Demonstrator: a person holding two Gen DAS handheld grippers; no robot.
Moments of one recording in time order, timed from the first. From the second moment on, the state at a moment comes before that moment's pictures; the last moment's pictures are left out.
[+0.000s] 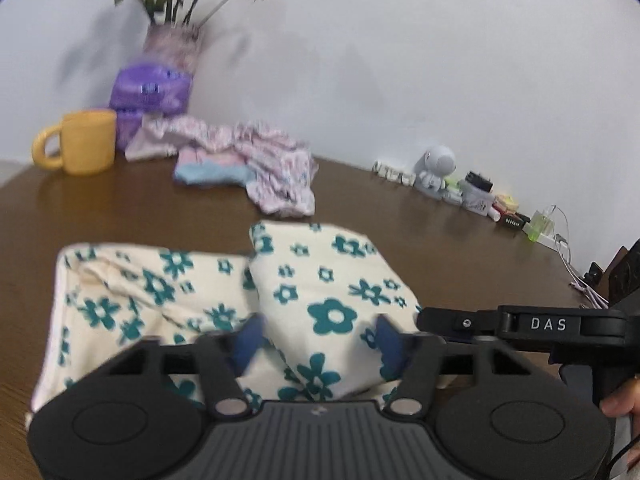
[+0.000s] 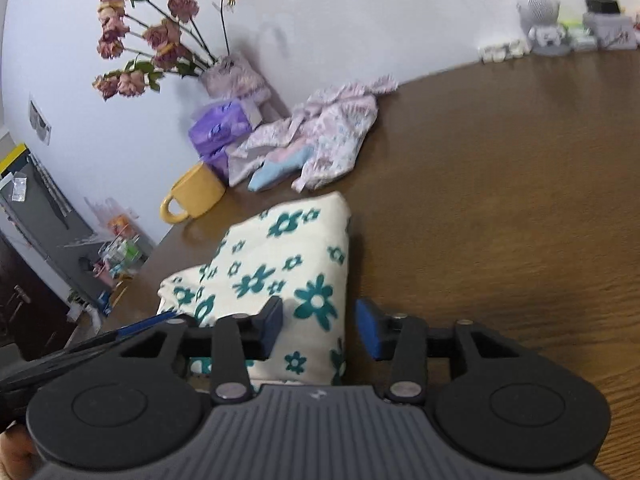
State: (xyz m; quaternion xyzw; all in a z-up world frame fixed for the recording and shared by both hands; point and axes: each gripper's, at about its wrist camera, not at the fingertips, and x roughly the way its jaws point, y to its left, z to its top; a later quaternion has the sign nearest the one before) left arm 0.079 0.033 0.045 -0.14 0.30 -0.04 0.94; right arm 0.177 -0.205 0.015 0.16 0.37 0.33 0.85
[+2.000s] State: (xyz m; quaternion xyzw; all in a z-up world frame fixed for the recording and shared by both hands) left arm 0.143 0.071 0.033 -0.26 0.32 -0.02 0.91; right arm 0.258 -0.173 0.015 0.17 0.40 0.35 0.83
